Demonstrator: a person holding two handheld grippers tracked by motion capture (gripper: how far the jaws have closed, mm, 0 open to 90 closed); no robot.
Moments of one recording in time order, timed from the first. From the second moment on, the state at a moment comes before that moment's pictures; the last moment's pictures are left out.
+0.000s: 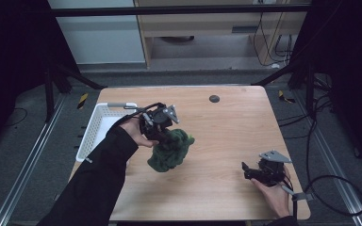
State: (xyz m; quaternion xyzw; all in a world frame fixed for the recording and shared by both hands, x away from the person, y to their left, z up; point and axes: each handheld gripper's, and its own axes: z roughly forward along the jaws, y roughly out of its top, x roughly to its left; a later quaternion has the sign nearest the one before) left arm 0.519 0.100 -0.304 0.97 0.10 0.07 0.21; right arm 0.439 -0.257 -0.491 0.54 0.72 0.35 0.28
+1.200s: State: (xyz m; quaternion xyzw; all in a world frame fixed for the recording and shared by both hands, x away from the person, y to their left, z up) left arm 0.520 0.048 -0.364 0.98 0.04 0.03 0.18; right arm 0.439 -0.258 -0.491 0.54 0.72 0.35 0.28
